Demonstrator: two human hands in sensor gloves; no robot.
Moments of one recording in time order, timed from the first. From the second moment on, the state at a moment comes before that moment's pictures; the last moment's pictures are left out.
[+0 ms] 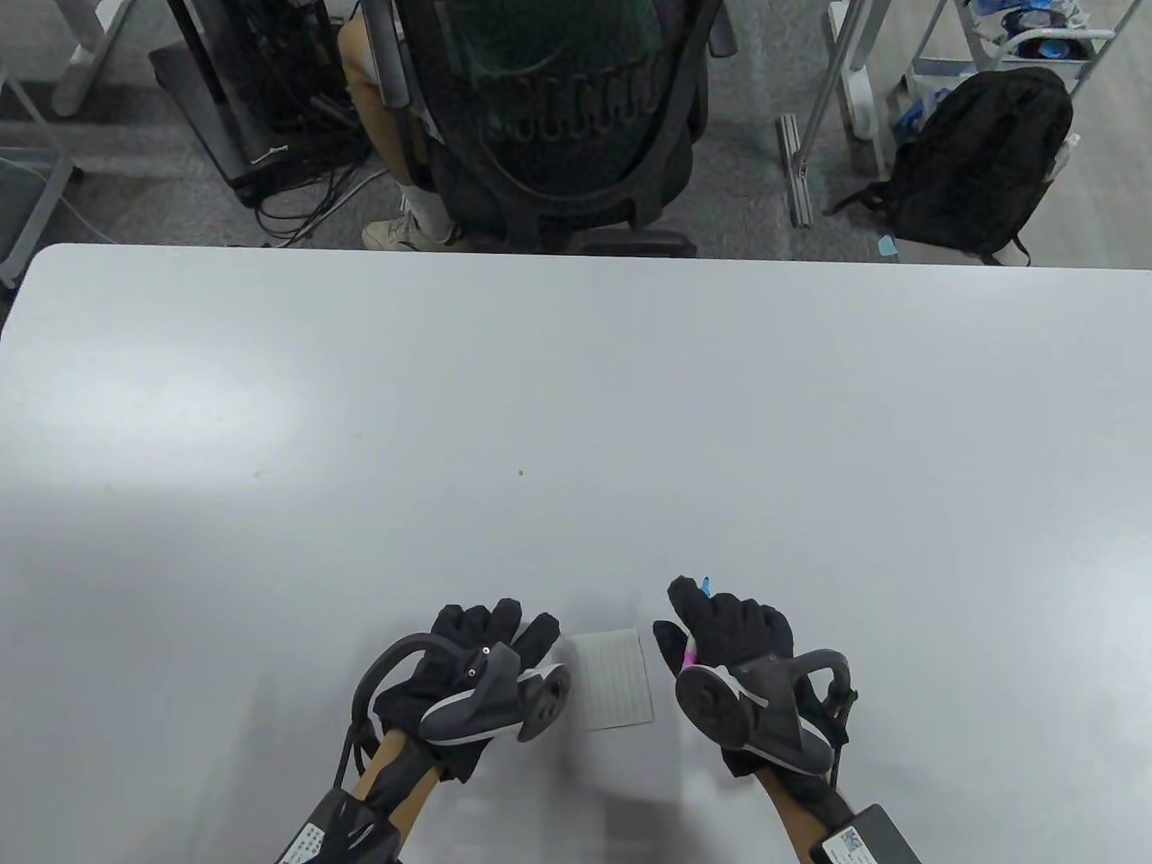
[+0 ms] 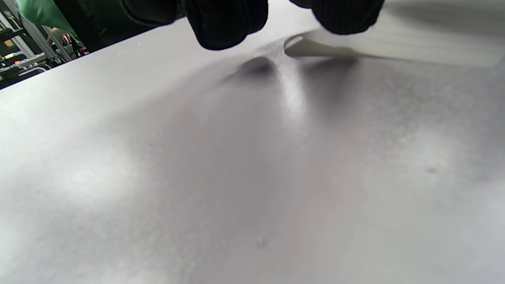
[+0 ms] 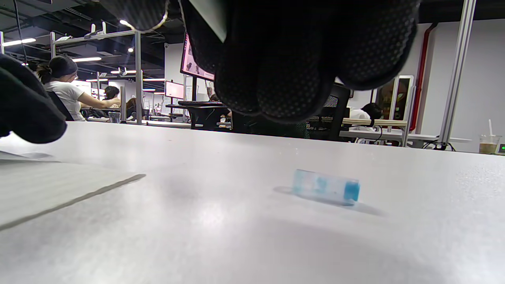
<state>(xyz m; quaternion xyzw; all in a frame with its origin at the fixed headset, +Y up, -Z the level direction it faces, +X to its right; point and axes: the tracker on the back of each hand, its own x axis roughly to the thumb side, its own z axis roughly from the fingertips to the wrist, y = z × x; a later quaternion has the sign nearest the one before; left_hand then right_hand) -0.103 -0.728 -0.144 -0.15 -0.22 -0.16 0.95 0.124 -0.700 -0.140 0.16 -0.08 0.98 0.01</state>
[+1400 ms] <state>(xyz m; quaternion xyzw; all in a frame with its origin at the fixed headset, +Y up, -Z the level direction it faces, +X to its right) -0.110 -0.741 -0.145 -0.13 -0.20 -0.10 0.97 0.054 -0.717 -0.135 0.33 0.02 0.93 0.13</state>
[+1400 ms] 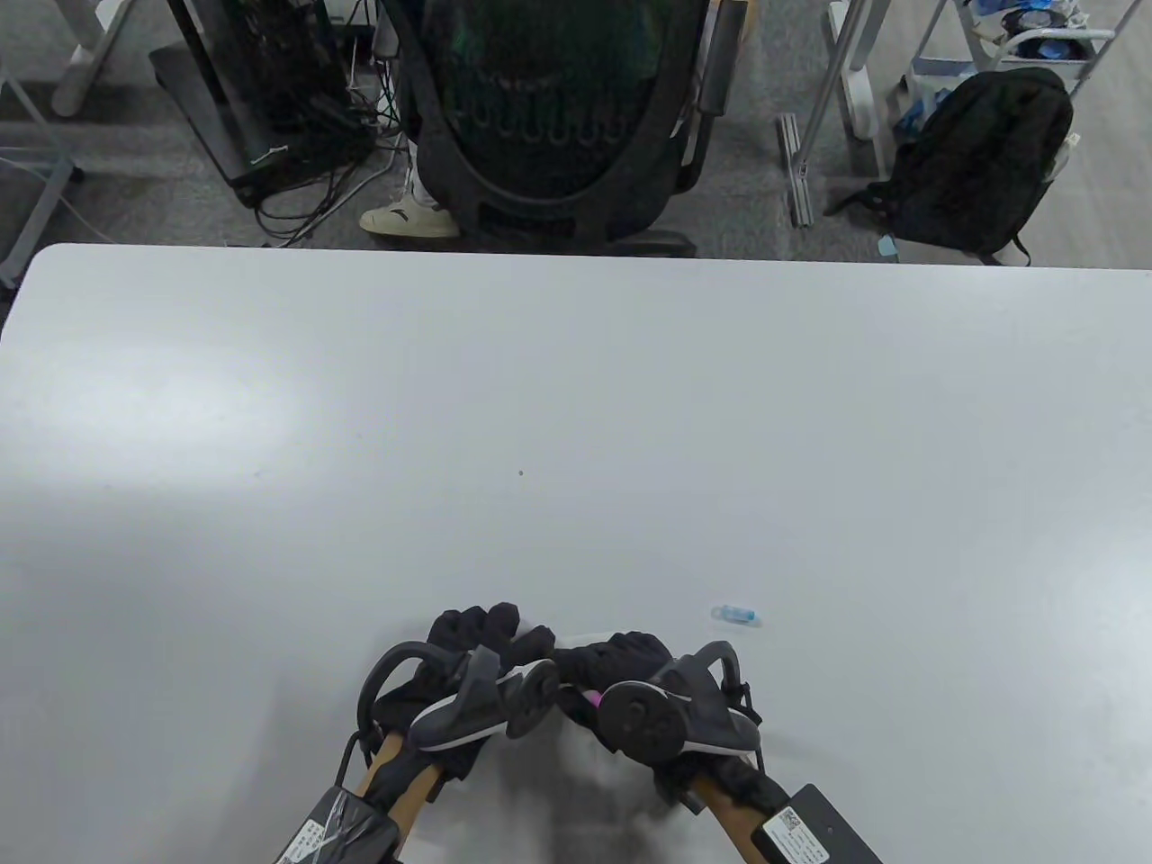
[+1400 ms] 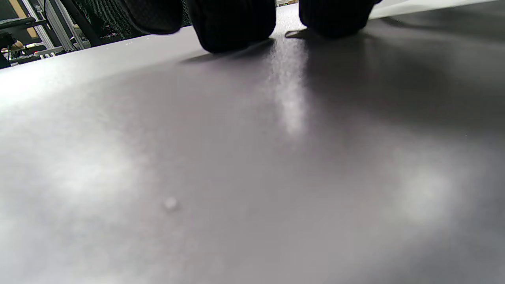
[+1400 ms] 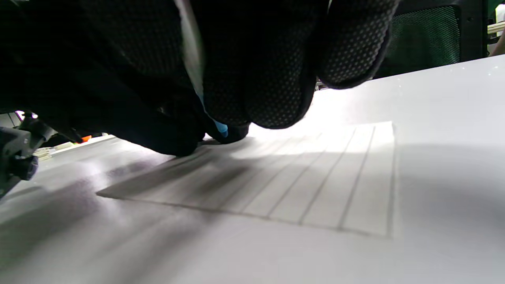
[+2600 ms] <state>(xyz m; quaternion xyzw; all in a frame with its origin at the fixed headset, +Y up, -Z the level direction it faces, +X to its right) -0.111 -0.741 -0.146 -0.12 -0.19 -0.07 0.97 0.052 -0.718 -0.140 0.33 0.02 0.93 0.15</state>
